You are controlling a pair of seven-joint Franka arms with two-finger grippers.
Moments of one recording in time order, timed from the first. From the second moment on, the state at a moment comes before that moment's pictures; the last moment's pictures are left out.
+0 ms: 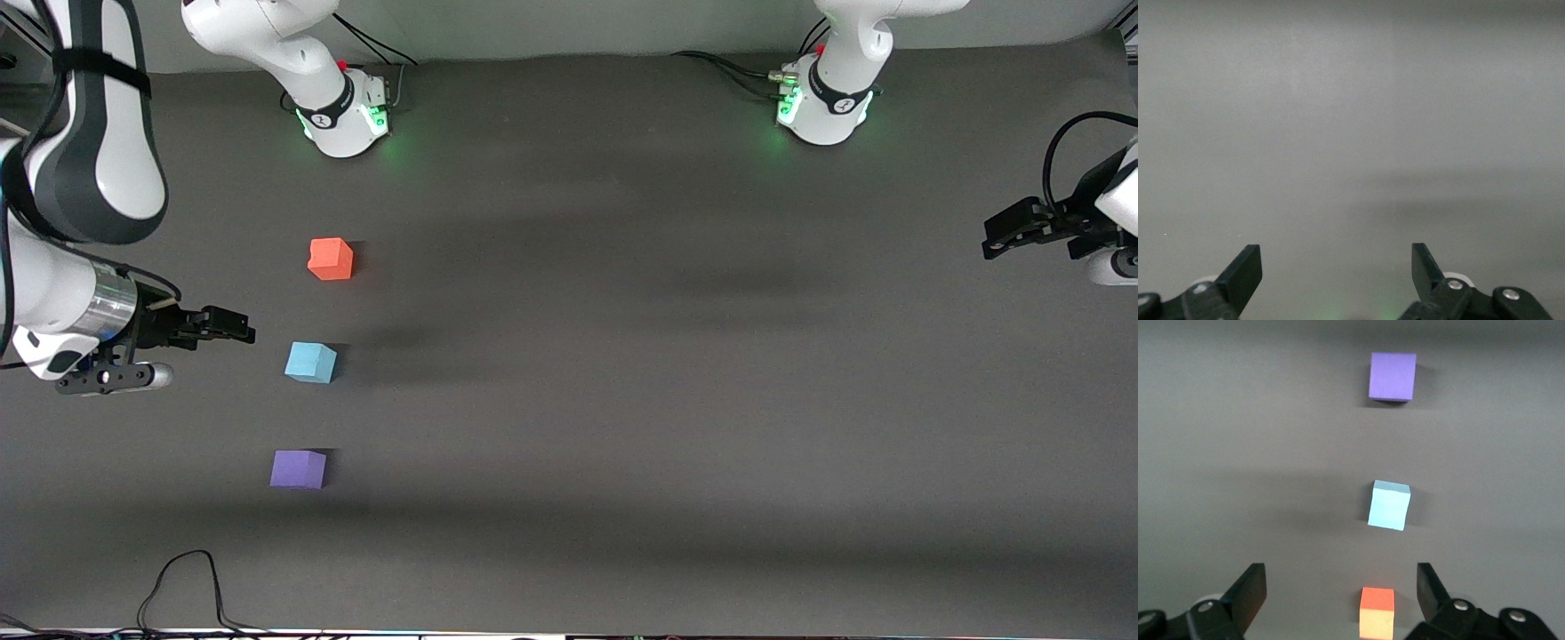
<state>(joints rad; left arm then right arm) -0.03 0.01 0.01 -1.57 0.01 1.54 0.00 0.47 0.21 -0.49 -1.65 0.19 1.75 -0.10</state>
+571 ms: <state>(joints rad) -0.03 0.01 0.01 -1.57 0.01 1.54 0.00 0.49 0.21 -0.49 -1.41 0.17 1.58 -0.08</state>
